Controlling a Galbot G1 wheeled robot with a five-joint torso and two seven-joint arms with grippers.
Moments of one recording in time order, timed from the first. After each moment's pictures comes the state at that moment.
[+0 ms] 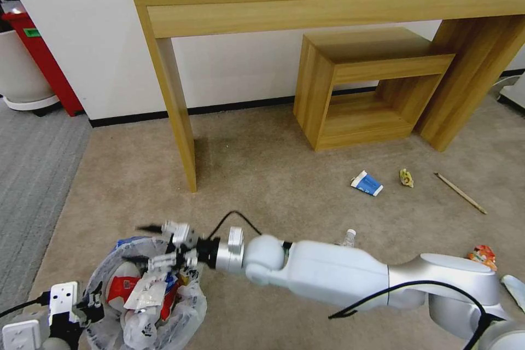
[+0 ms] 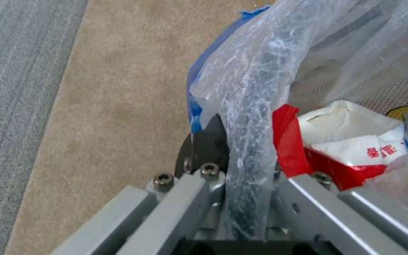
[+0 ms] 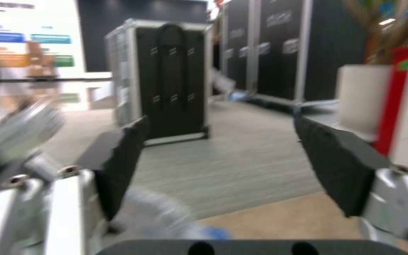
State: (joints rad) left arm 2.18 -0.94 -0.90 -2.42 -0.84 0.36 -0.50; right arm -0.27 1.21 -0.89 1.54 0.85 0.37 -0.26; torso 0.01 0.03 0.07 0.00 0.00
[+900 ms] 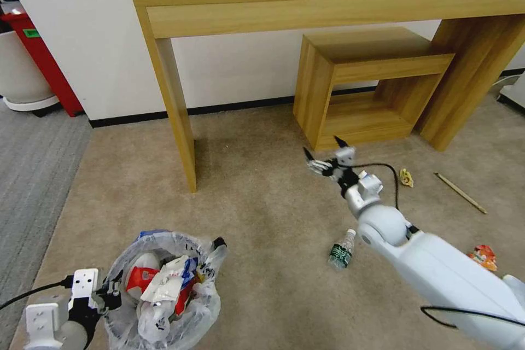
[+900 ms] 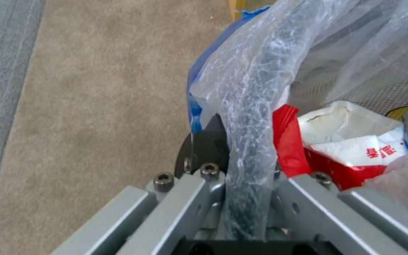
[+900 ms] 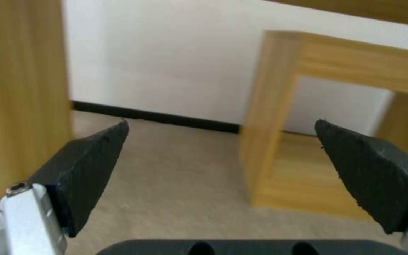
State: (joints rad) left arm 2.11 -0.82 -0.86 -2.41 -0.88 0.38 -0.48; right arm -0.88 0.84 -0.04 1.66 0.54 0.16 0.29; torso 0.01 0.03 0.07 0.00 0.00
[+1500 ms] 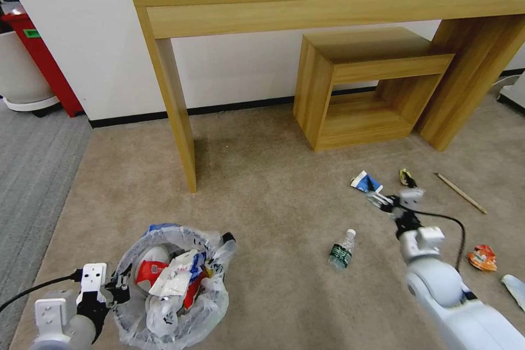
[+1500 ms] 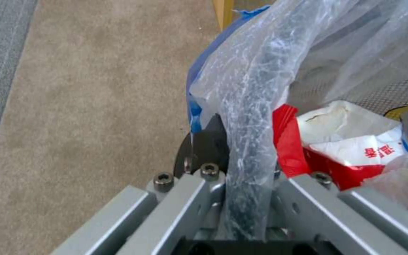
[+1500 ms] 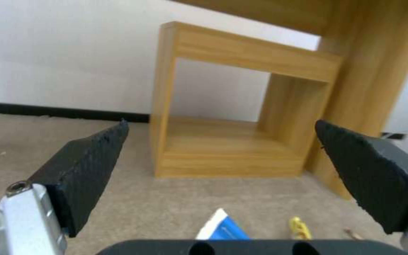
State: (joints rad) left arm 2.06 -0.84 -0.81 -2.40 -0.83 0.37 -0.45; right arm -1.38 0.97 0.48 1.78 0.35 0.26 0.27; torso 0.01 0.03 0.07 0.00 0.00
